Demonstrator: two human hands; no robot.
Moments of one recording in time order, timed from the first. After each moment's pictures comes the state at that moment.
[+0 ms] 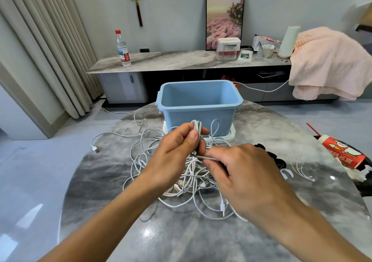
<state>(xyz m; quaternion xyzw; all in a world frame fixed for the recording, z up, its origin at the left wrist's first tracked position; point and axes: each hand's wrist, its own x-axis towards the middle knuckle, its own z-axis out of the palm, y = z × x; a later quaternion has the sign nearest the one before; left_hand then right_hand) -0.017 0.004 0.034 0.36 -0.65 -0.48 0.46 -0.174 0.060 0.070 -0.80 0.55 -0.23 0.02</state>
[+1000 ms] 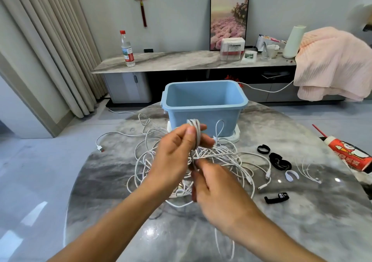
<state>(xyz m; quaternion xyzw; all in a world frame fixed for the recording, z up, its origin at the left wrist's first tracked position) -0.018 0.003 0.027 0.40 -0.60 -0.45 0.54 -0.130 0.058 0.028 -0.72 0.57 -0.28 0.27</state>
